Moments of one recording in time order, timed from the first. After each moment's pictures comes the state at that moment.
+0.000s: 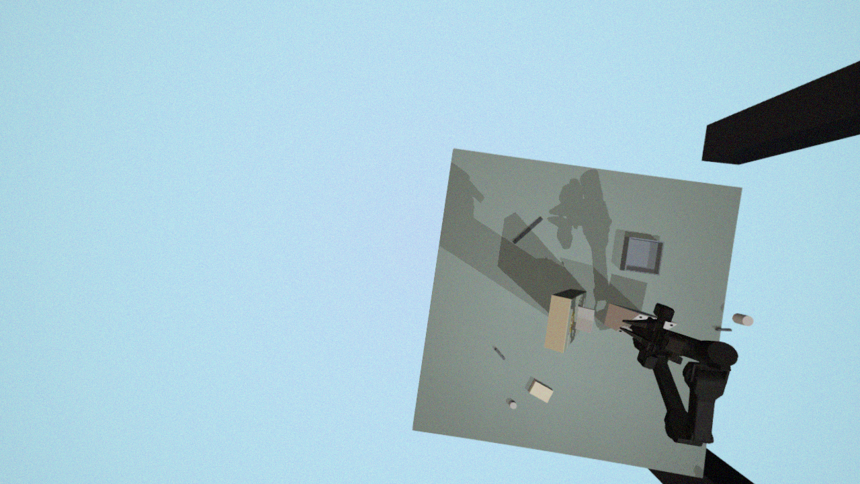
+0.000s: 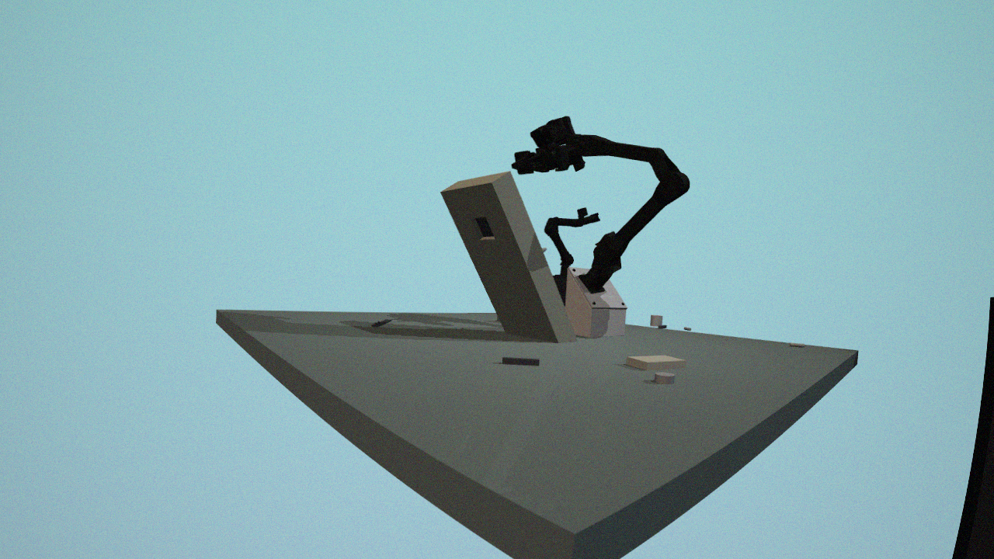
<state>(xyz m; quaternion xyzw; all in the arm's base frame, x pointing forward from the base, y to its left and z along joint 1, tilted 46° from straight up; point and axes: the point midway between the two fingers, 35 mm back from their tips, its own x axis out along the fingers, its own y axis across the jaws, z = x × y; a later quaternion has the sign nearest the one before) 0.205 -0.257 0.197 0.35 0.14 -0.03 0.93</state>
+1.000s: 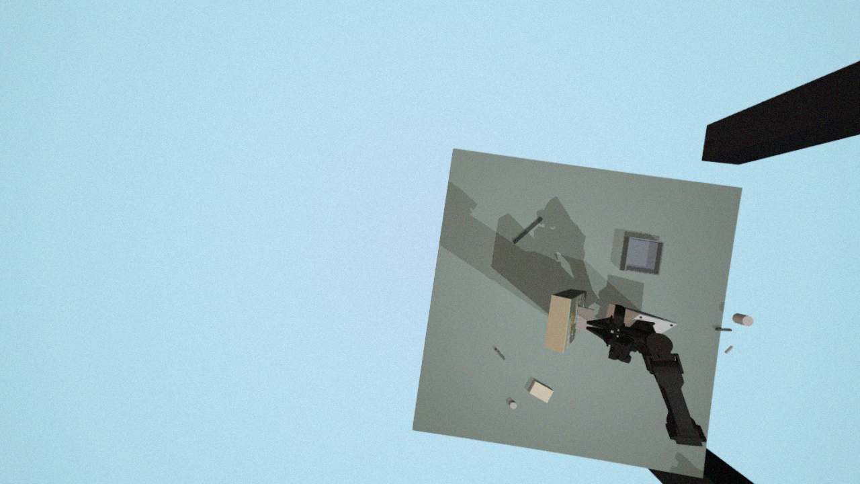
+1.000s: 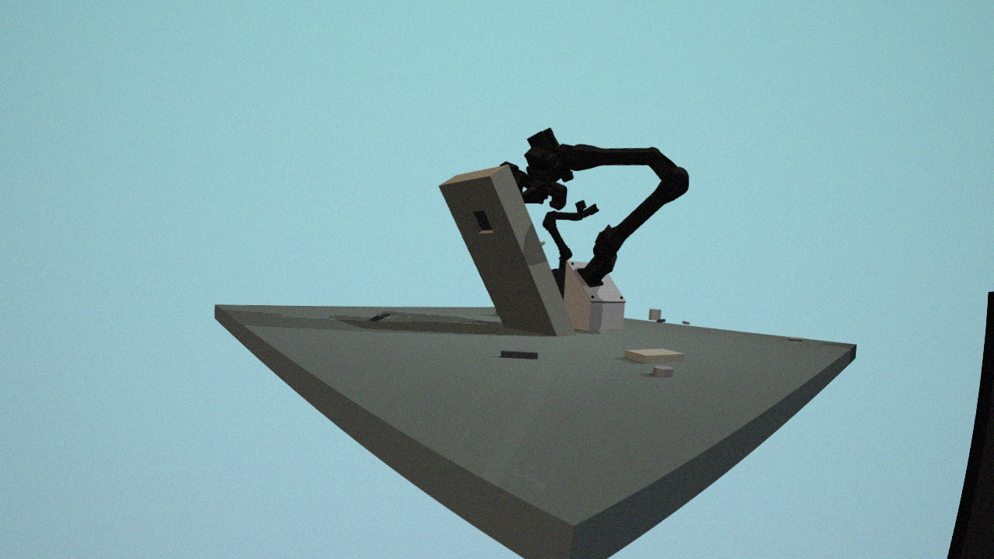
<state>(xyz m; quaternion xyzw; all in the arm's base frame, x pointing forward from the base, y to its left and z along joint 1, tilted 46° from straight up) 0.261 -0.163 0.153 0.14 0.20 0.14 0.96</state>
